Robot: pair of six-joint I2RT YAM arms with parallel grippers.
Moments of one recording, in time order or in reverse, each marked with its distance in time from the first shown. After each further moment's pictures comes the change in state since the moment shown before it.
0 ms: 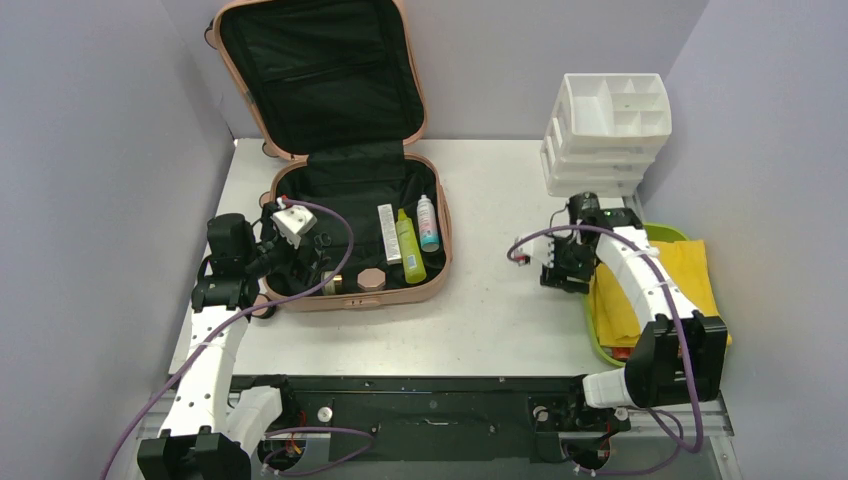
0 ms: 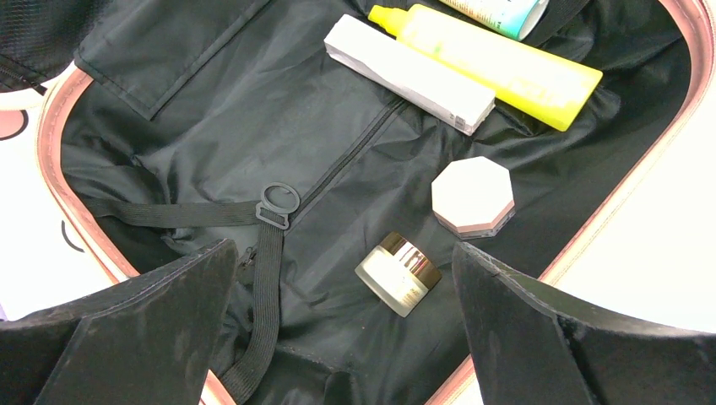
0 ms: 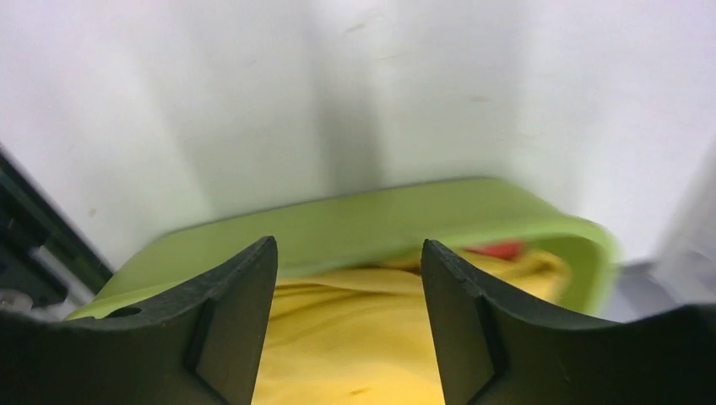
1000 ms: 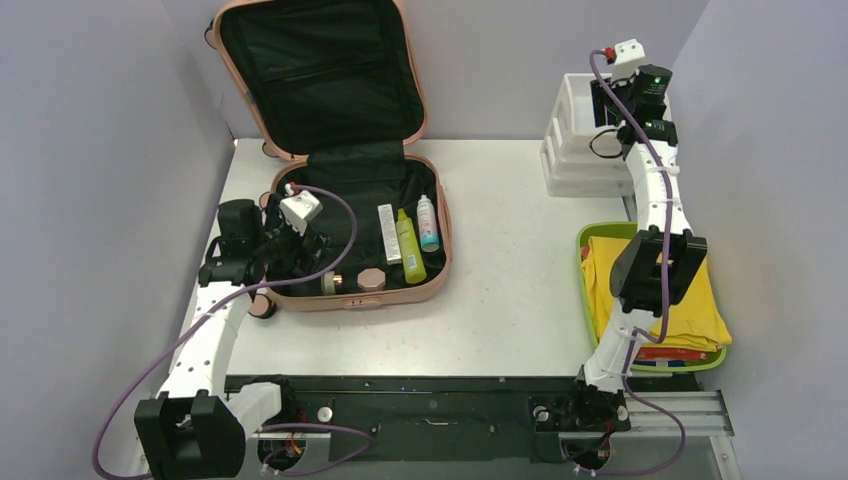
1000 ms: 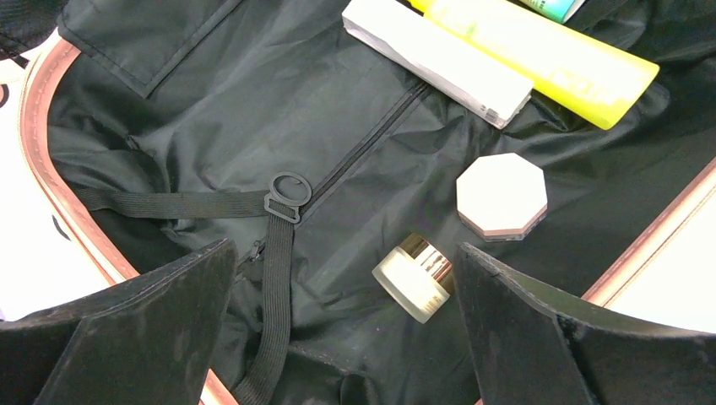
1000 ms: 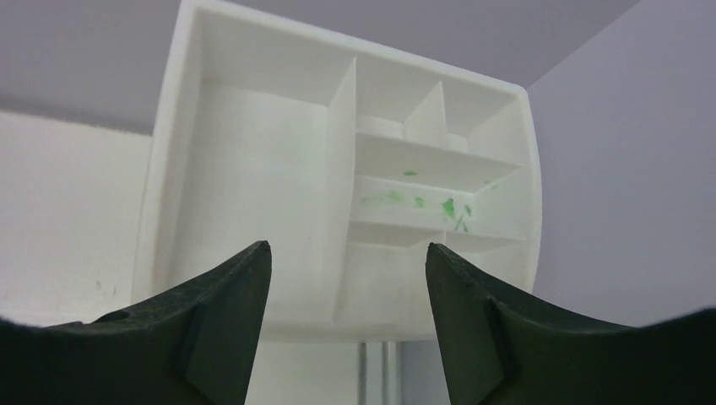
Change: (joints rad) left arm -0.033 0.139 0.064 0.005 -0.077 0.000; right arm -0.237 0.579 0.982 0.736 0.034 0.951
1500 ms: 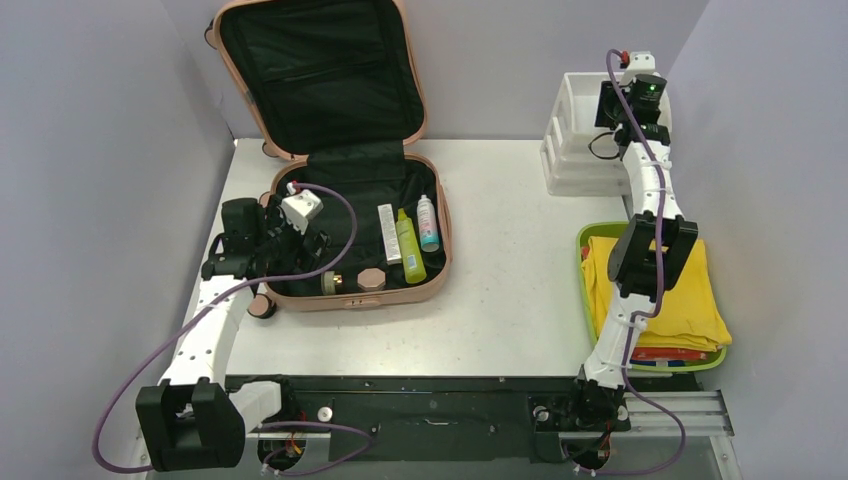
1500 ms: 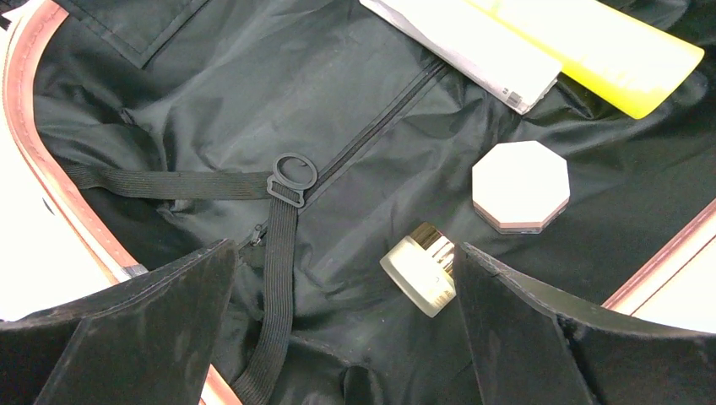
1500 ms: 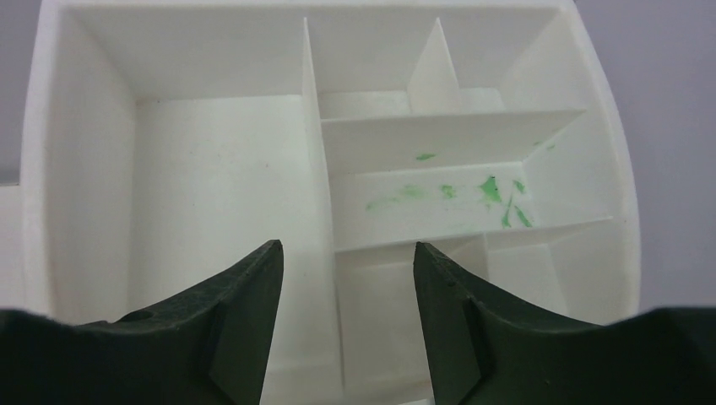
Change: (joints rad) left arm -0.001 0.051 0.006 -0.002 -0.047 0.000; right arm -0.033 0.176 0.079 0.101 0.067 0.282
